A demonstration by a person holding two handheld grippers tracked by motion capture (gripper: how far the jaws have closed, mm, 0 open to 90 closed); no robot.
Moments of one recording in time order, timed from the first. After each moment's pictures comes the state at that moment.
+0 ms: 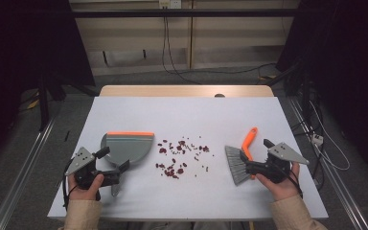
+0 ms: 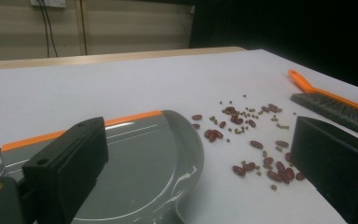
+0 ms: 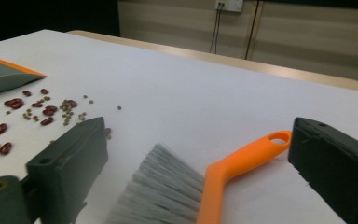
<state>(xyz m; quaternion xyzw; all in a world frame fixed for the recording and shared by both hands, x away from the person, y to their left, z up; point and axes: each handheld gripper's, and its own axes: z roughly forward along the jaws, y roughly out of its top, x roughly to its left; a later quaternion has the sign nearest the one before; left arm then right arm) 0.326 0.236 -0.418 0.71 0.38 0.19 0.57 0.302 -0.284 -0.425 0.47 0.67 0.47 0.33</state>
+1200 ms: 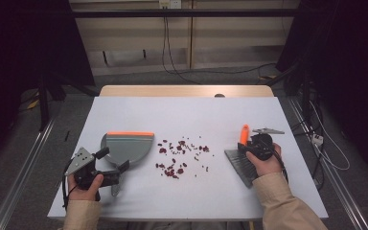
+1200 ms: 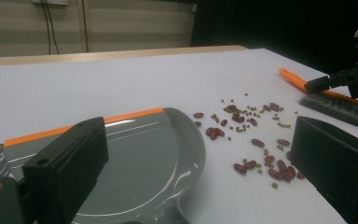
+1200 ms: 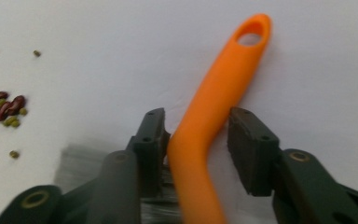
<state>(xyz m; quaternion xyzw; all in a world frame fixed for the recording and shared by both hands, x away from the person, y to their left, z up) 0.325 0.237 -0.419 0.71 0.38 0.19 0.56 0.379 -0.282 -0.458 0.61 0.69 0.34 0.19</state>
